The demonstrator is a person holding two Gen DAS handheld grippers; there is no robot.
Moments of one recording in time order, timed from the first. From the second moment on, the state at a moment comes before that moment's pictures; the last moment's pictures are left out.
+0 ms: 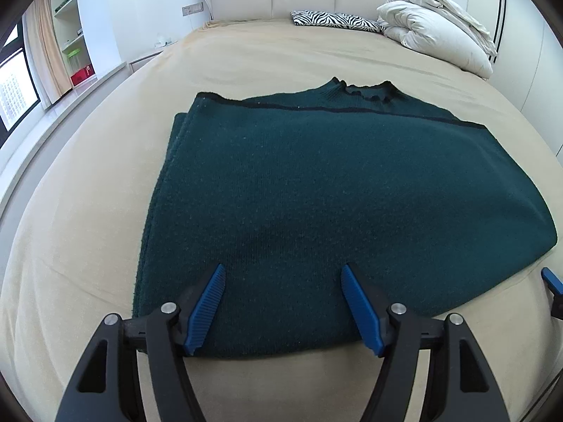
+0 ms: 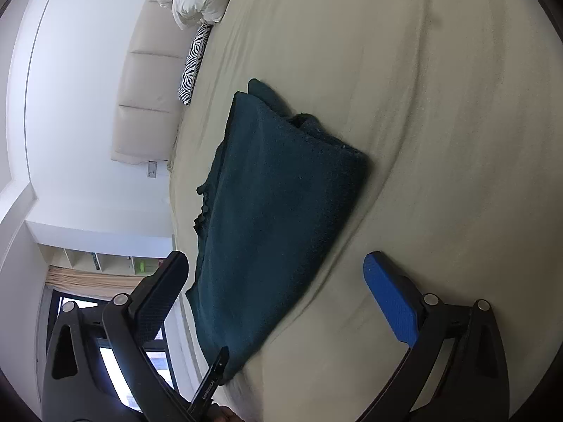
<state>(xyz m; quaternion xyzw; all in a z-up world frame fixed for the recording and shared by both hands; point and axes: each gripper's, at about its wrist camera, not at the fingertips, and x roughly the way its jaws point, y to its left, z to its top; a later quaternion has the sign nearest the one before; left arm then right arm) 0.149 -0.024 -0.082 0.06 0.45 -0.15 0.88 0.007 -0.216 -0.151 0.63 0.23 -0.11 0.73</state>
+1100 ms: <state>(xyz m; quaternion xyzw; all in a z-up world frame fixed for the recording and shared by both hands) 0.222 -0.099 -0.092 0.11 0.46 -0.17 0.87 0.098 -0.238 -0.139 0.60 0.21 -0.10 0.77</state>
